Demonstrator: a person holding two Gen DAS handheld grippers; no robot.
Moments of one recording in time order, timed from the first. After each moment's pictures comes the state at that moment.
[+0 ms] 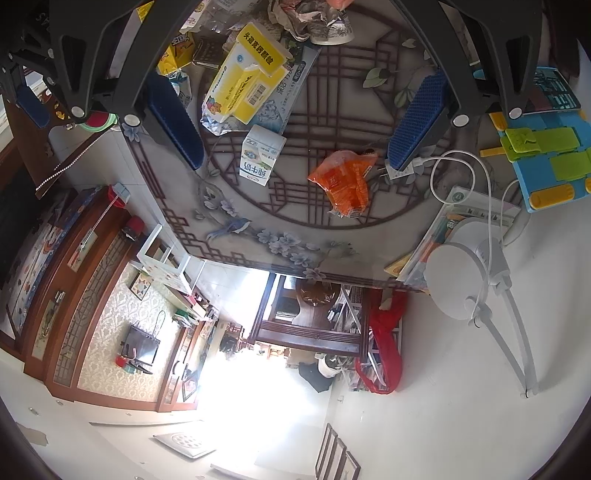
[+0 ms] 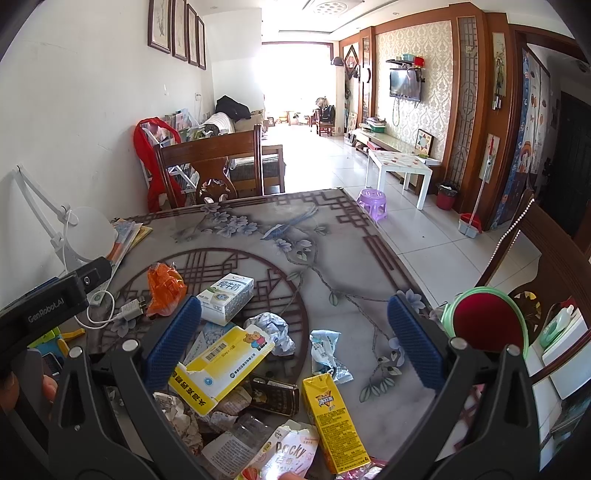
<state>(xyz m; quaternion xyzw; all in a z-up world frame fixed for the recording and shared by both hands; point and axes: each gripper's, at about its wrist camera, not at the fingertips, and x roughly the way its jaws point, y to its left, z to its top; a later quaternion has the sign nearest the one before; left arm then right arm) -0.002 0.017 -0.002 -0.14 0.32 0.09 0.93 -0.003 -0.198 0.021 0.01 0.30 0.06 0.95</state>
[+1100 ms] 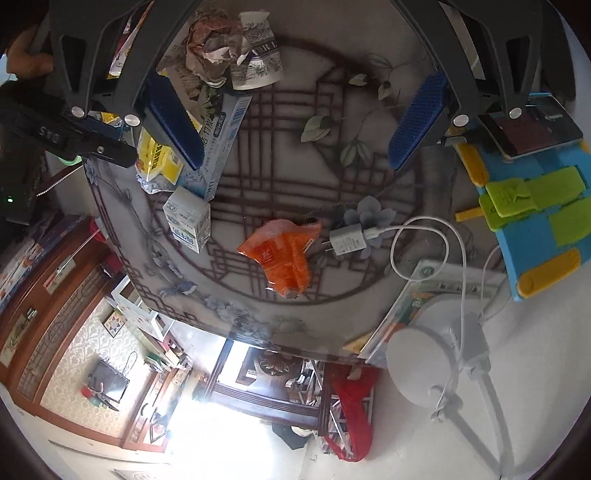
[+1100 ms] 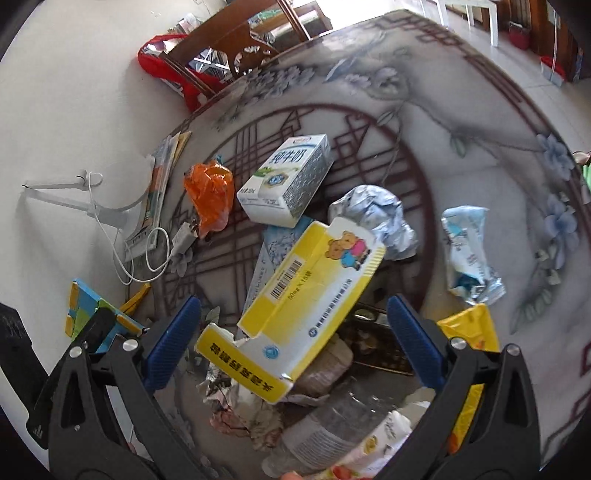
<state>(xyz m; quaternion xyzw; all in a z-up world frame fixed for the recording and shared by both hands) -0.011 0.094 -0.074 -0.18 0.43 0.11 0.88 0.103 -0.154 -0.118 0.17 0.58 0.20 0.77</state>
